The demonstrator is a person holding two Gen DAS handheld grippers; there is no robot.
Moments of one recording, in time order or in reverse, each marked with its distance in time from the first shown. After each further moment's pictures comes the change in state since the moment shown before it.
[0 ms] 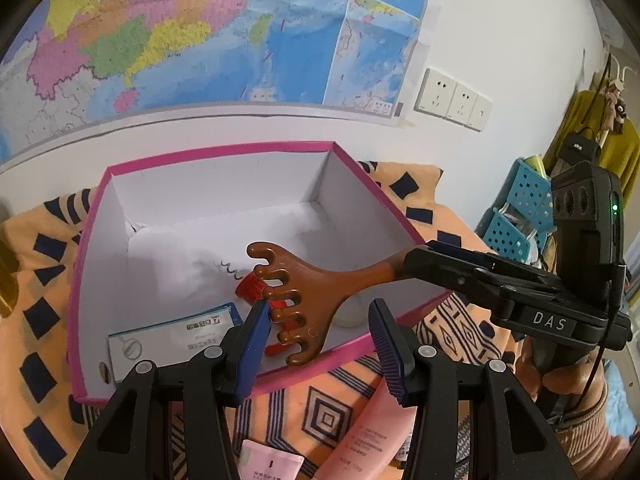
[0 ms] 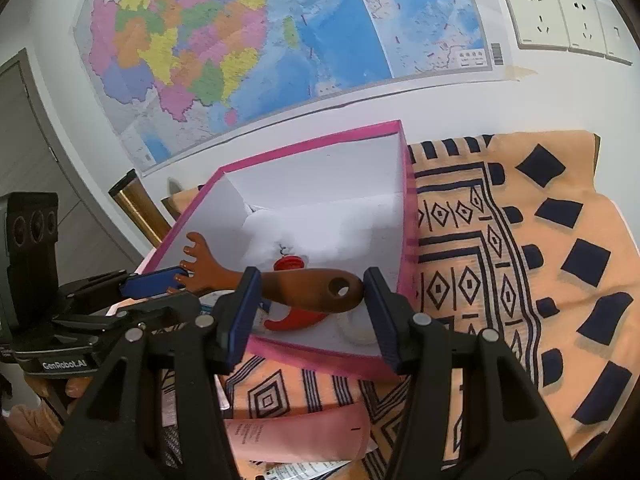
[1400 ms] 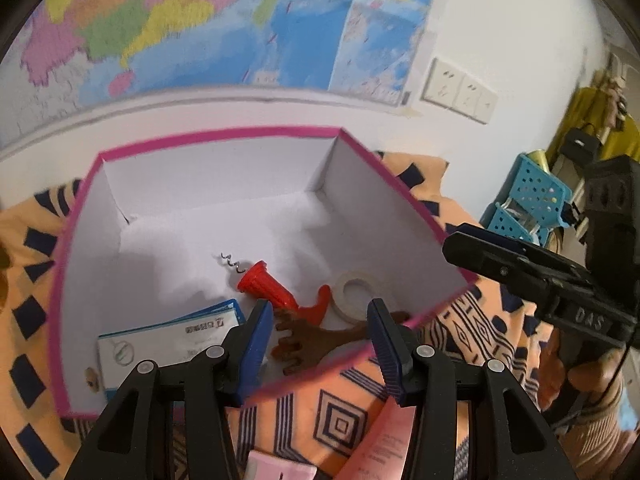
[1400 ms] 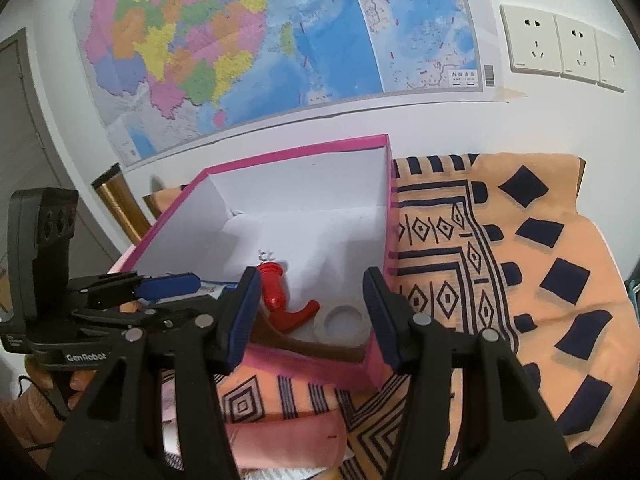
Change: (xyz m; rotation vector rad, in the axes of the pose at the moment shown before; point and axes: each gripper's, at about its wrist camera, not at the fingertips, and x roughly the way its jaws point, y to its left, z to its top) left arm 0.008 0.010 -0.011 0.019 -0.004 -0.016; right arm -0.005 0.003 -0.003 -0.065 -0.042 -0.068
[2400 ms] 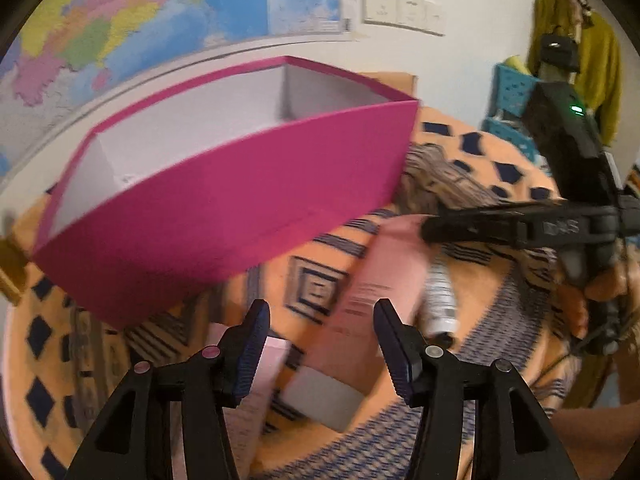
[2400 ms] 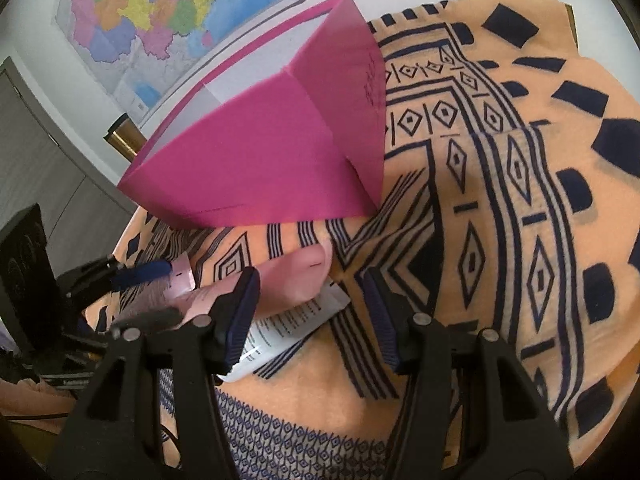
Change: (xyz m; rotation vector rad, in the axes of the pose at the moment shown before) left arm 0.000 -0.044 -0.096 0.209 0.099 0.139; right arm 0.010 -0.038 -0.110 0.169 0.229 0.141
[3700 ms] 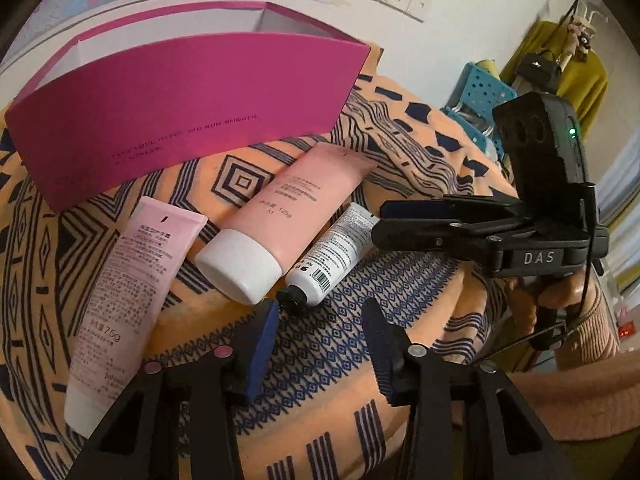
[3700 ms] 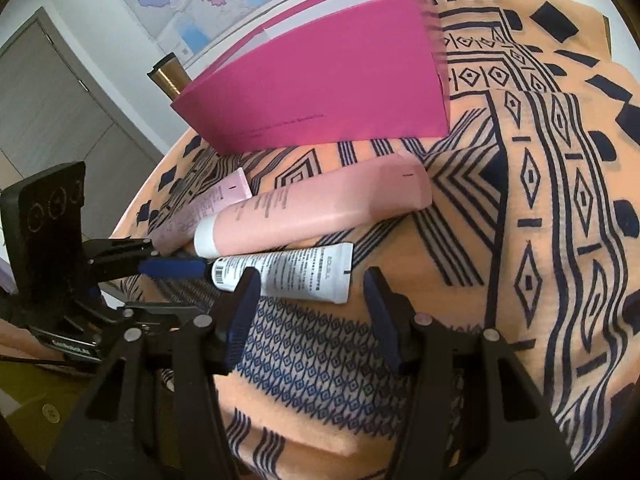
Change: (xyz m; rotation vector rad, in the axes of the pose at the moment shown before) left arm -0.019 -0.011 -0.047 -0.144 0.139 -0.288; right arm -0.012 0.039 -0.049 -0.131 0.101 0.058
